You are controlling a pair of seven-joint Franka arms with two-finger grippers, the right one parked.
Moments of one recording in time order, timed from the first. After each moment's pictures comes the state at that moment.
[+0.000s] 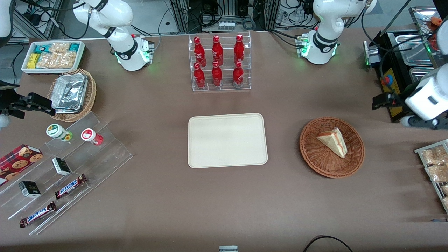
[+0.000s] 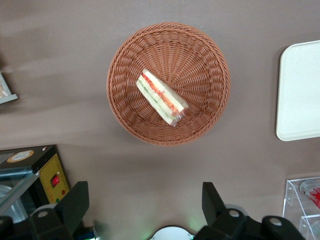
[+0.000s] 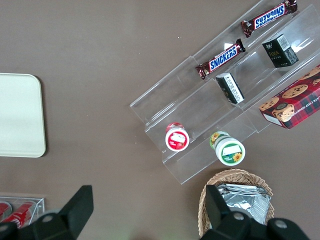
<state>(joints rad) 0.01 0.12 -0.02 -1.59 0.01 1.52 0.09</state>
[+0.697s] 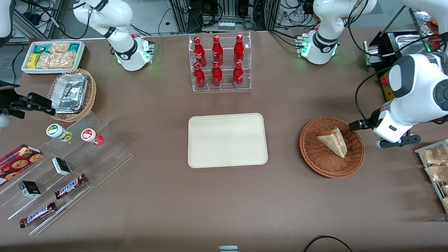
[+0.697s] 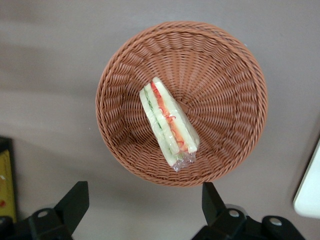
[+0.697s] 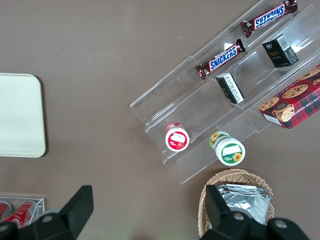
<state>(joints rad) 0.01 0.12 -0.02 -1.94 0.01 1.90 -0.28</state>
